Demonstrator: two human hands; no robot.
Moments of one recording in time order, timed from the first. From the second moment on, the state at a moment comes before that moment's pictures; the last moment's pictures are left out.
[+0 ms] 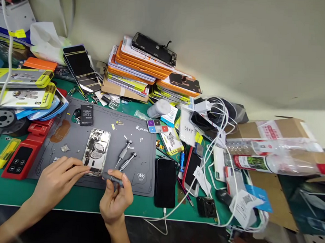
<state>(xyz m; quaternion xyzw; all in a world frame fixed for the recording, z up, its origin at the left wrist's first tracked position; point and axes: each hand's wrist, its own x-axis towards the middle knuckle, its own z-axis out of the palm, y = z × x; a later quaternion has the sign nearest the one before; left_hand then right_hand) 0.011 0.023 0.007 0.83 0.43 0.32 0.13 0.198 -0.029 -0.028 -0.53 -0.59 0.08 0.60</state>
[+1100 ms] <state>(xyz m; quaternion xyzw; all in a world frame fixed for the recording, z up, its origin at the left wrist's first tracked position) 0.013 0.021 0.011 0.82 0.45 0.32 0.16 0.199 -0.024 -0.023 -0.46 -0.71 -0.02 0.52</state>
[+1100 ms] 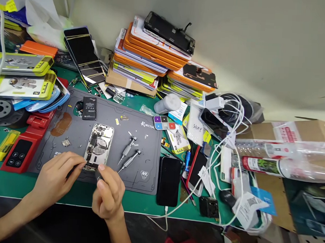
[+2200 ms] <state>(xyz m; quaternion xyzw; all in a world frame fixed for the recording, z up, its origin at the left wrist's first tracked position) 0.034 0.021 0.005 0.85 0.41 0.30 0.08 0.207 -0.022 -0.020 -0.53 -0.67 0.00 0.52</state>
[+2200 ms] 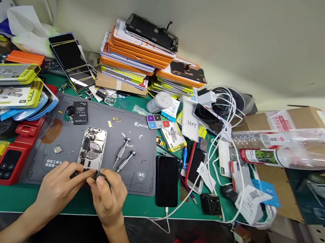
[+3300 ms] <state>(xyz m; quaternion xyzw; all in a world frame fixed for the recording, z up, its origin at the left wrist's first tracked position) 0.032 0.022 0.005 0.85 0.41 0.31 0.11 0.207 -0.030 -0.026 -0.54 -0.61 0.07 0.58</state>
